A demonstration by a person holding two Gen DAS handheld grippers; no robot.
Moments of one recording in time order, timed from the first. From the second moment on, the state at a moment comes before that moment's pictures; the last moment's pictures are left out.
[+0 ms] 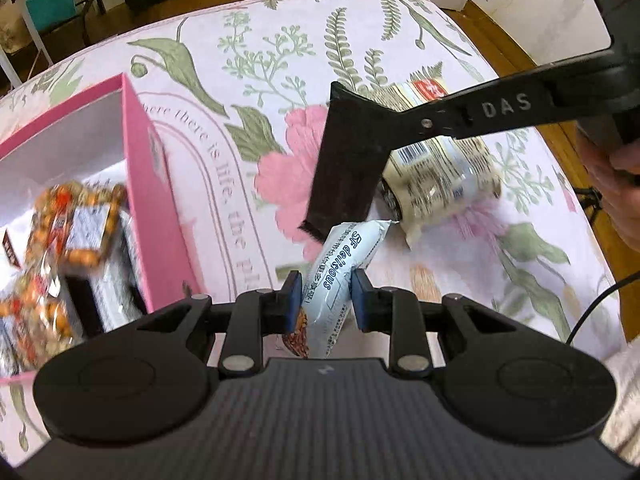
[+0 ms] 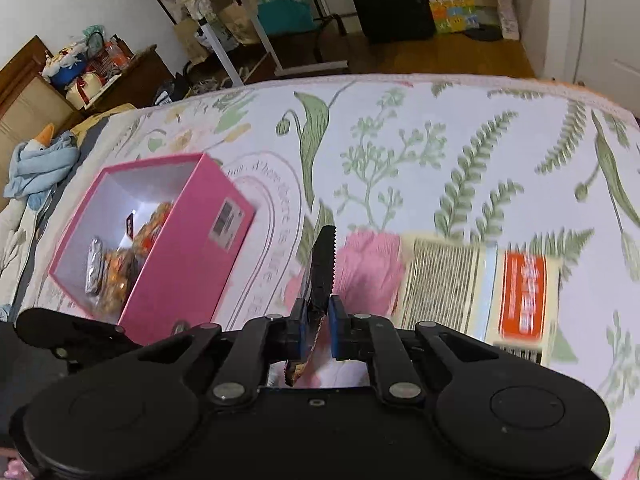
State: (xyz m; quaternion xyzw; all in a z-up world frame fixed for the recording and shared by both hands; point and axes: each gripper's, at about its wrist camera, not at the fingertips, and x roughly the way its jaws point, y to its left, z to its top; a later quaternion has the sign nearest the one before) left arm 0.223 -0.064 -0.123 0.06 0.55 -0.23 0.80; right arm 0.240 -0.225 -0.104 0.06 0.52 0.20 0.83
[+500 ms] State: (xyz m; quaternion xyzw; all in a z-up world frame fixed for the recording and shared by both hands) left arm 0.188 -0.029 -0.116 0.04 0.58 -0.23 0.78; right arm 0.197 -0.211 -0.077 0.05 0.53 0.20 0.82
